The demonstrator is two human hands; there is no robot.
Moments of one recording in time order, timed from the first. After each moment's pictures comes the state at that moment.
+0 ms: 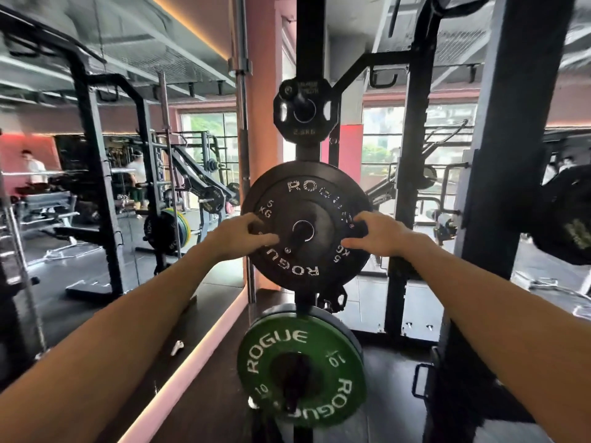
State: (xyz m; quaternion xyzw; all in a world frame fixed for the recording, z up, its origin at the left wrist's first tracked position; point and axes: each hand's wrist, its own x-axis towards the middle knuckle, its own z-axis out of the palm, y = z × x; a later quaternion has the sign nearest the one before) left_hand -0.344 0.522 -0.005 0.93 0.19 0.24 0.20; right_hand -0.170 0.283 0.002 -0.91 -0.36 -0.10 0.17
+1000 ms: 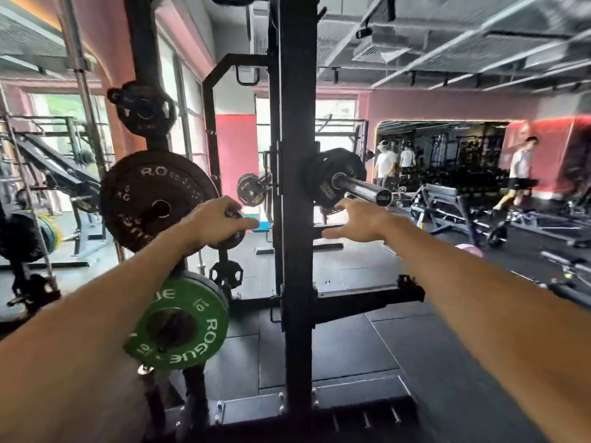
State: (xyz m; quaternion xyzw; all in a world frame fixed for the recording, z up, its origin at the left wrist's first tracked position) left_hand -0.444 0.125 0.009 0.94 0.03 0.20 0.26; right_hand -0.350 -0.148 0.011 -0.96 -0.21 -0.09 0.15
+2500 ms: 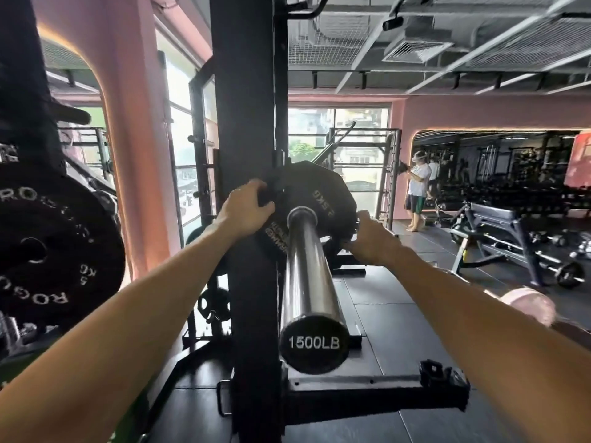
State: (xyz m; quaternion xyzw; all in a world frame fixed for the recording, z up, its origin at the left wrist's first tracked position) left_hand 0.060 0.002 0.030 0.91 0.06 0.36 0.20; right_hand 0.127 -0.234 -0.006 -0.94 -0.19 -0.11 0.27
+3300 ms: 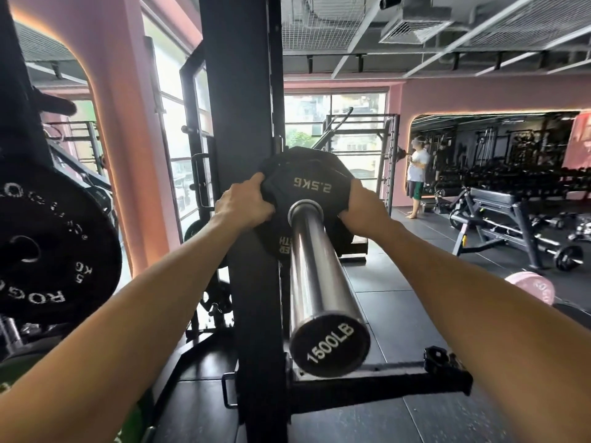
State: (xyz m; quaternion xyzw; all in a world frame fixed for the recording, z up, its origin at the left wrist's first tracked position) left_hand 0.065 0.001 0.028 0.94 0.12 0.30 0.14; right_hand 0.140 -0.205 0.009 -0.91 -0.21 -0.23 0.29
